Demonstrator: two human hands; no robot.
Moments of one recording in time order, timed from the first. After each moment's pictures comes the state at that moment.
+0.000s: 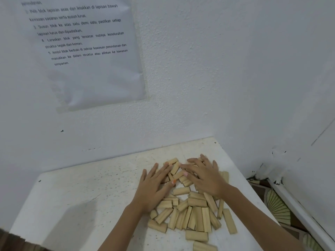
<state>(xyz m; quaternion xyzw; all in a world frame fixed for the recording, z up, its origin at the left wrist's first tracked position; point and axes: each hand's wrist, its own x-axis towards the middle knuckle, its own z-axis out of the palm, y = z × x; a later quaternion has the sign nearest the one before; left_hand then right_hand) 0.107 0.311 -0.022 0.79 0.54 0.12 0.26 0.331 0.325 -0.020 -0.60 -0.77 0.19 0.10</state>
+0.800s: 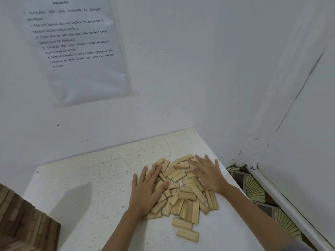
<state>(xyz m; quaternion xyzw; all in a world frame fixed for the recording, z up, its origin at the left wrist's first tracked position) 0.127 0.231 -0.035 0.78 0.57 0.14 0.19 0.387 0.242 -0.035 -0.64 -0.70 0.25 0.18</state>
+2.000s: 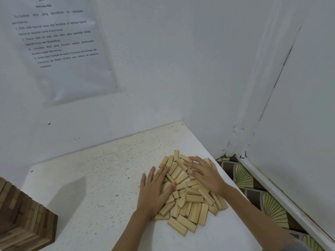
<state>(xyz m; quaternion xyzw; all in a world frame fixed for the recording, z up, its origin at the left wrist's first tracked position) 0.169 0.184 -0.038 0.81 0.54 0.14 0.21 0.402 0.183 -0.041 -0.61 -0.68 0.29 0.28</state>
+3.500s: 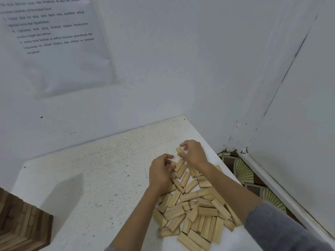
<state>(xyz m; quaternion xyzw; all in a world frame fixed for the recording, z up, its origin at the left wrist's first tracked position) 0.209 0.231 -0.019 0.66 0.60 0.30 0.33 0.357 0.260 -0.016 -0.72 -0.58 0.24 0.30</state>
